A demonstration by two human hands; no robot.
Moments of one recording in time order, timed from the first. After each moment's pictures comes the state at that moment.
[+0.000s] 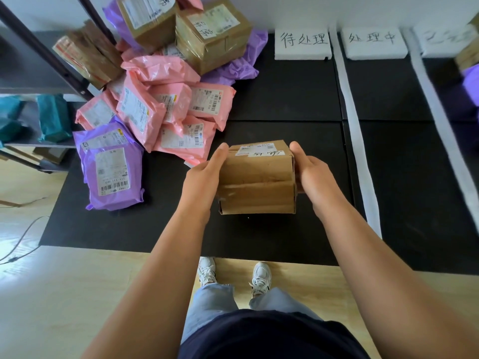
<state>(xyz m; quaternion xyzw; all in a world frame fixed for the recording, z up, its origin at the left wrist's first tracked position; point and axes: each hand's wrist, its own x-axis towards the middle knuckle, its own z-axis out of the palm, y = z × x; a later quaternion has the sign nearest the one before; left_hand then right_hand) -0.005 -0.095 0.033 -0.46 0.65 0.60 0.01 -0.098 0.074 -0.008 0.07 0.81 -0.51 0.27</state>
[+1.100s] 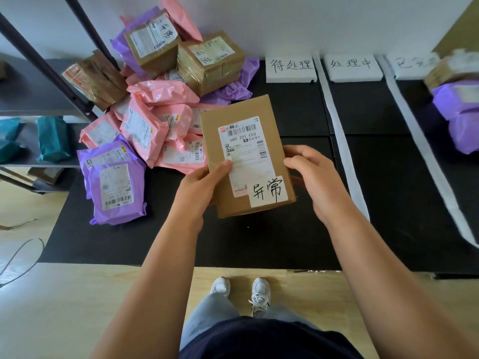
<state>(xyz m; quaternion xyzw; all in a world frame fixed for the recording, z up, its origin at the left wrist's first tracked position) 0.018 -0.105 0.056 -0.38 0.63 0.67 -0.01 -0.070 0.083 0.057 -0.05 0.76 -0.60 0.23</state>
